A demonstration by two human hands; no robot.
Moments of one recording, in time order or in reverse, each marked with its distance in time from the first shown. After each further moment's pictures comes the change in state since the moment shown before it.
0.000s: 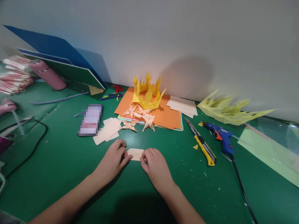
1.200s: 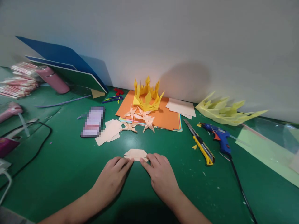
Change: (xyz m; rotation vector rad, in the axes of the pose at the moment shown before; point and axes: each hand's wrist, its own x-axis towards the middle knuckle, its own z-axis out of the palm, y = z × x) left_hand -0.043 0.007 0.007 0.301 -0.083 0.243; right_hand -0.028 0.006 -0.006 -0.278 0.080 -0.285
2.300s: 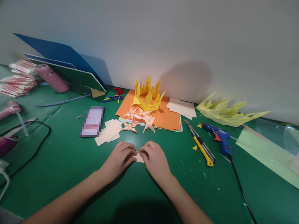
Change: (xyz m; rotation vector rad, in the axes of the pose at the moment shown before) left_hand 0.048 -0.020 -0.004 -0.330 0.100 -0.031; right_hand 0.046 0.007 0.005 0.425 -0.069 0.364
